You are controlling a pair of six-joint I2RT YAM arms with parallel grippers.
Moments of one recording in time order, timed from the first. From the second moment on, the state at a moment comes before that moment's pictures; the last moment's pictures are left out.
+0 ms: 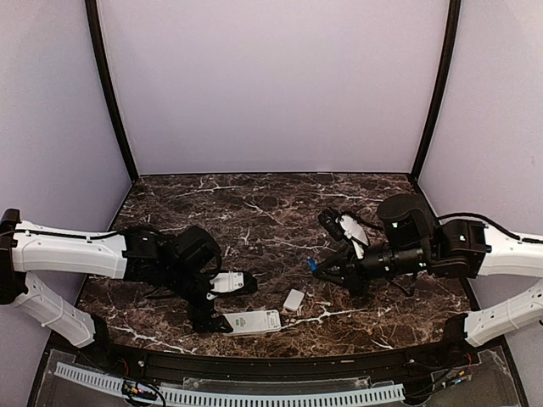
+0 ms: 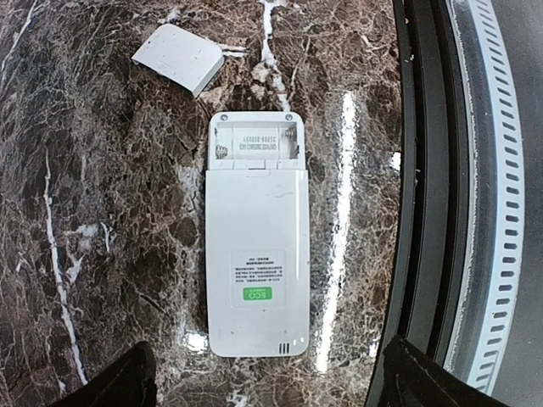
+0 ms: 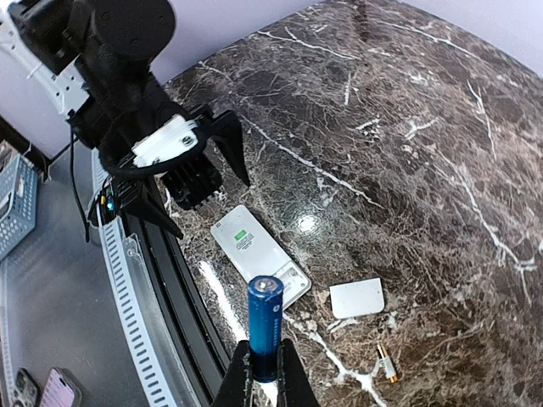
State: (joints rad) left arm -1.05 1.36 0.83 -0.57 0.22 0.31; right arm 1.15 1.05 0.87 -0.39 -0.12 0.19
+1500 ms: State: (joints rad) left arm -1.05 1.59 0.89 -0.59 0.14 0.33; right arm 0.90 1.34 0.98 -0.52 -0.36 0.46
